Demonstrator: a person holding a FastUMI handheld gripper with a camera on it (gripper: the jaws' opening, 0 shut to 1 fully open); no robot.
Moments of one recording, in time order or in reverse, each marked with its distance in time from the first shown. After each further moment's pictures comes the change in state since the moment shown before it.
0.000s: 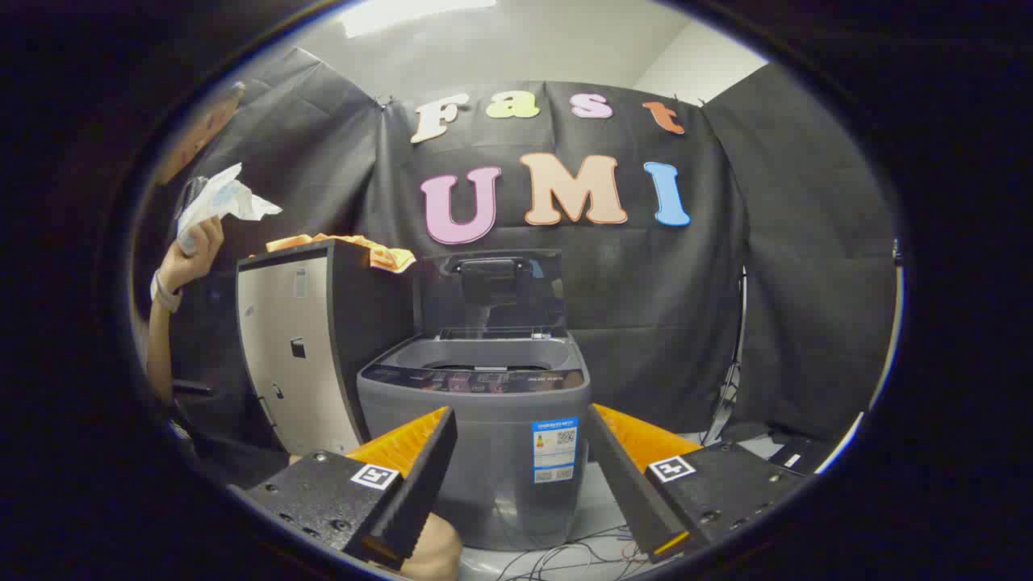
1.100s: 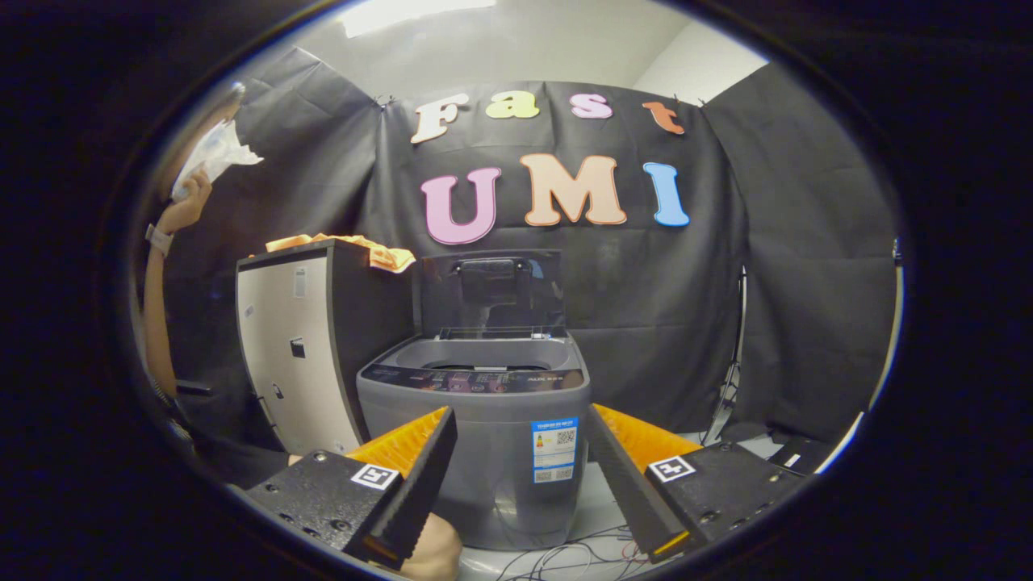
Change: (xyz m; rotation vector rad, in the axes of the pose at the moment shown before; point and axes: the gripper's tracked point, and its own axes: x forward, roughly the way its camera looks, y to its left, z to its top) arm -0.002 0.000 0.002 0.001 0.001 0.000
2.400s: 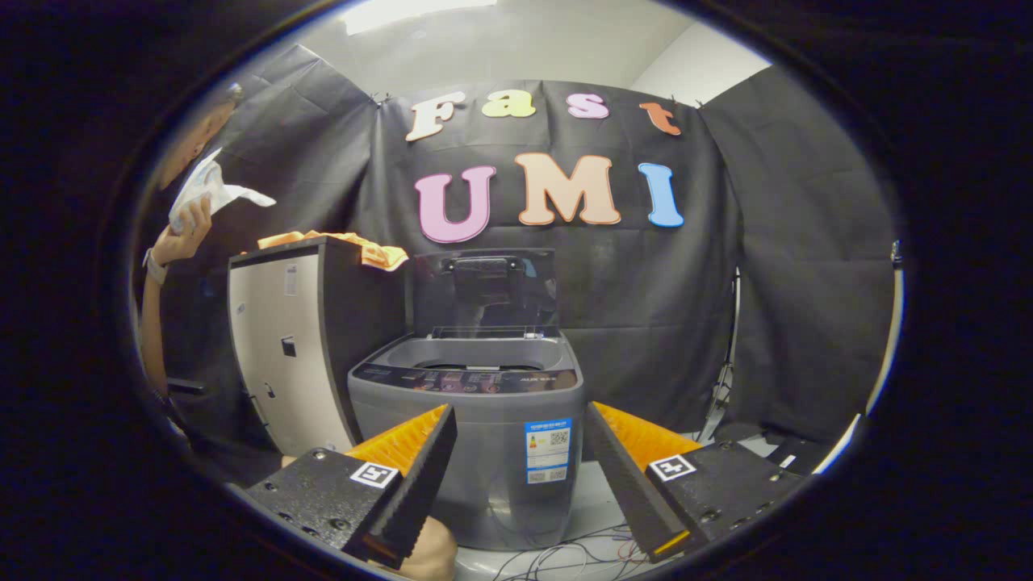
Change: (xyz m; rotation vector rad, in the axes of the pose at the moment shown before) arm 0.008 -0.007 0.009 -0.021 -0.029 -0.052
